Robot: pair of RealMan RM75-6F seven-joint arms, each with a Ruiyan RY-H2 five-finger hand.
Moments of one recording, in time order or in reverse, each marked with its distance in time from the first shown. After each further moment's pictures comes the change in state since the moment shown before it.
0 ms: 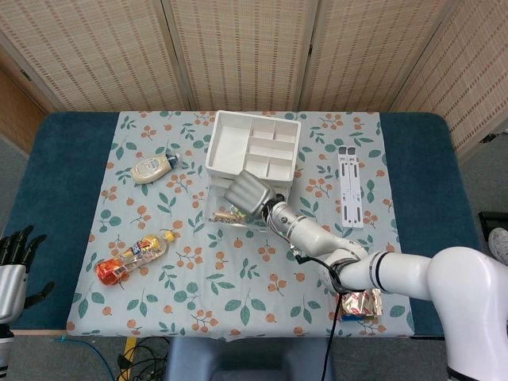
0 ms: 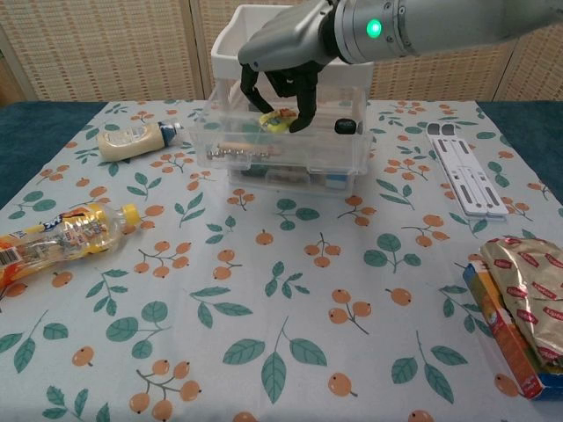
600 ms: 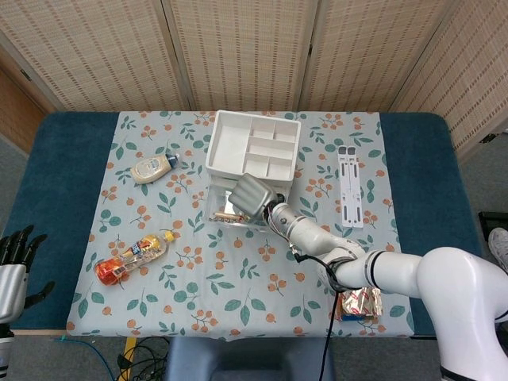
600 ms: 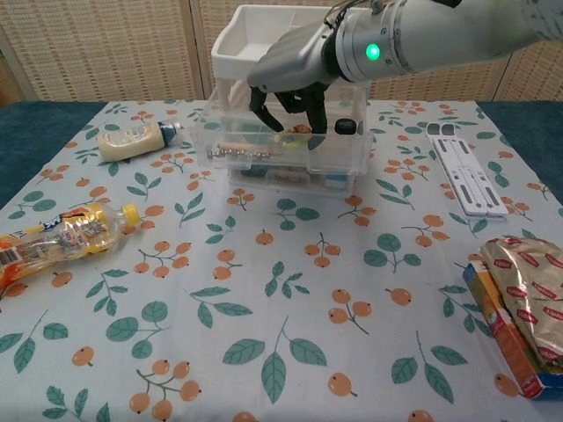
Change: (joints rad) left arm -0.001 0.001 0.000 -0.005 -0.005 -0.004 0.006; right arm 0.021 -0.044 -0.042 0.067 0.035 -0.048 -0.056
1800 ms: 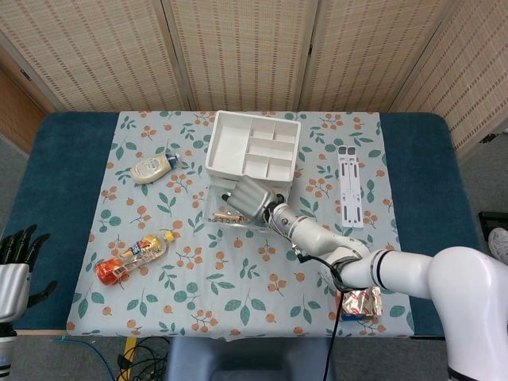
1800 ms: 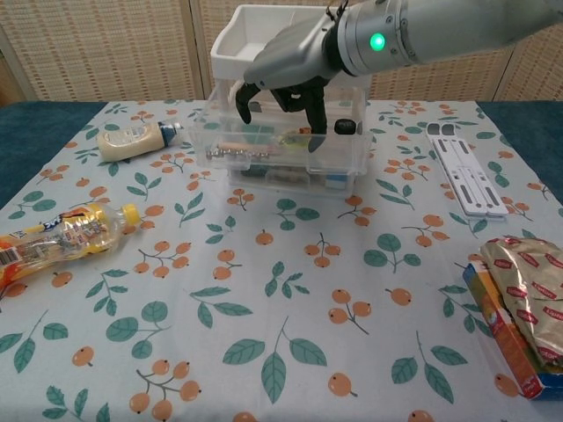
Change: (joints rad) left arm -0.003 -0.002 0.000 -0.010 0.003 0.000 0.016; right arm -0.010 0.031 0.022 -0.030 -0.061 -0.027 0.042
